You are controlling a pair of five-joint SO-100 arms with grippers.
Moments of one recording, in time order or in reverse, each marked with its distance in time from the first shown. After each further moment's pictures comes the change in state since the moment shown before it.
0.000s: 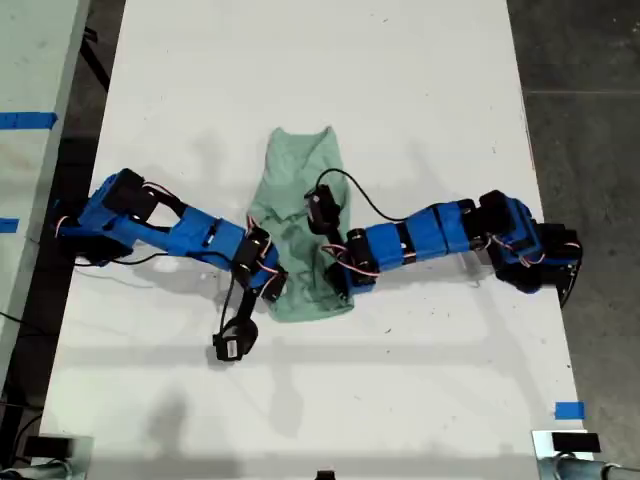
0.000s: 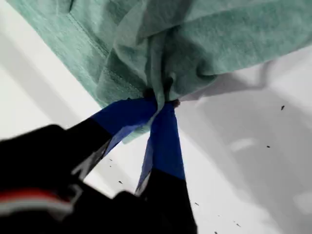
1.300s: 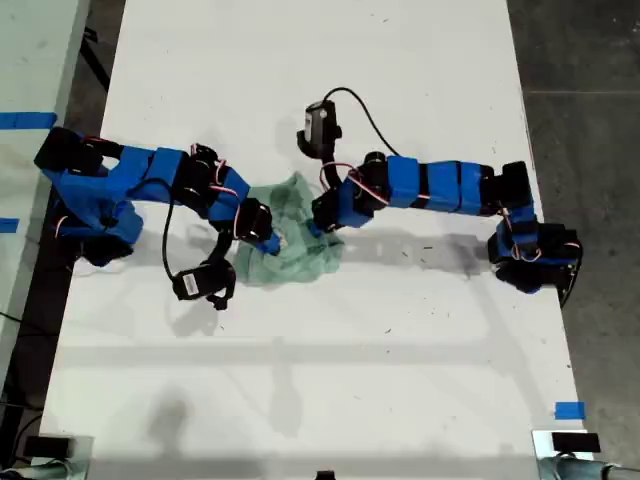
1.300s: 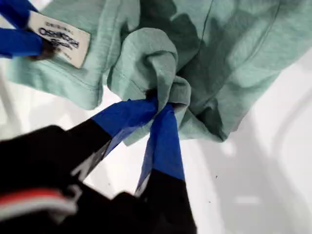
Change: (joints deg) arm 0 -10.2 36.7 17.7 -2.2 2.1; arm 1 15.4 12.3 -4.0 -6.2 -17.0
